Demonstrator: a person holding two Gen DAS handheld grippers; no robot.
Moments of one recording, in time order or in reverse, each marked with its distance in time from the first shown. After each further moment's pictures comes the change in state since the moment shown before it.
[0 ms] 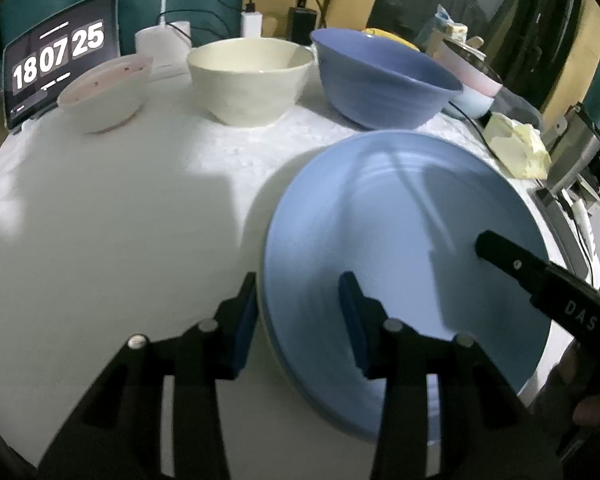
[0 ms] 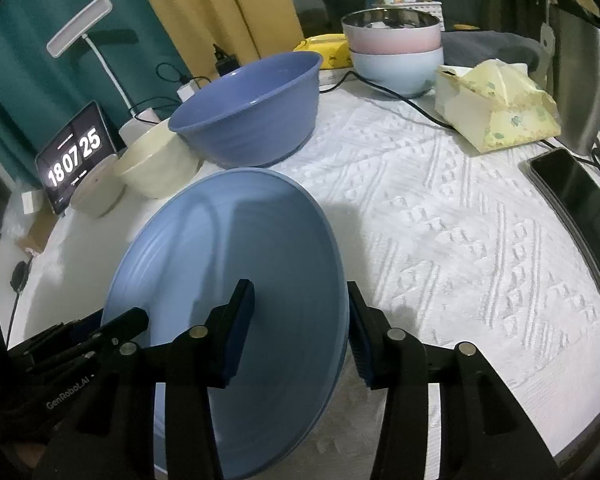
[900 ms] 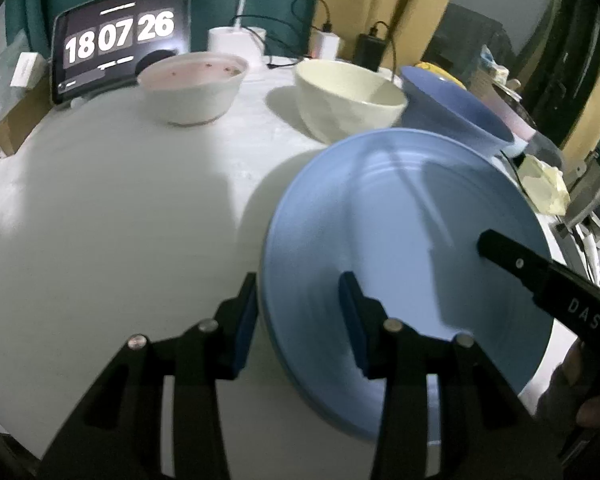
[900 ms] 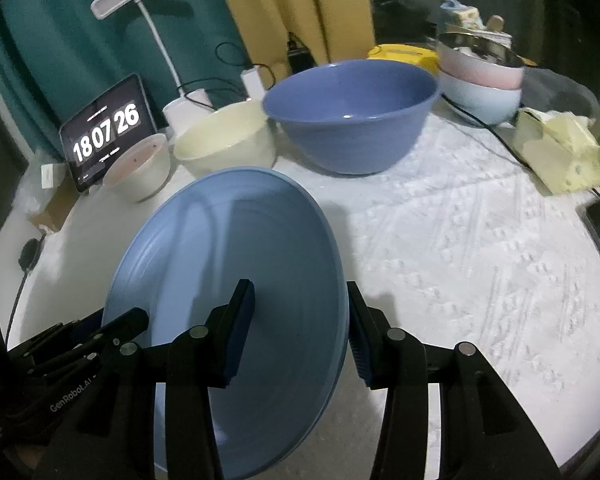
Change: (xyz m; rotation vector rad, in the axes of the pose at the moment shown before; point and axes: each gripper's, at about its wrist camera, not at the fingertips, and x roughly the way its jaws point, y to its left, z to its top) left arm -0.023 0.081 -0.002 -0.099 -0.048 0.040; right arm 0.016 0.086 0.008 -0.111 0.008 0.032
